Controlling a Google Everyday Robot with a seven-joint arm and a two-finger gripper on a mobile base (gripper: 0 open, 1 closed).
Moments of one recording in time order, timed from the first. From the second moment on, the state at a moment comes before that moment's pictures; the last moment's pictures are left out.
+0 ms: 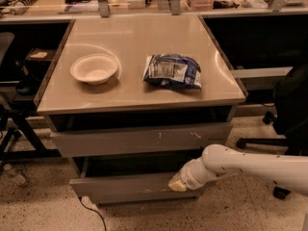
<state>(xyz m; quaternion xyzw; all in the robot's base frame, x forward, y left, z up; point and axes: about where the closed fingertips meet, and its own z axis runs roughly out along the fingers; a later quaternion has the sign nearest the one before) 0.485 -0.080 0.439 -0.50 0.82 0.22 0.19</state>
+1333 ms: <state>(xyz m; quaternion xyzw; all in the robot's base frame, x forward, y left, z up) 0.485 -0.080 0.439 -0.50 0.82 0.22 0.19</state>
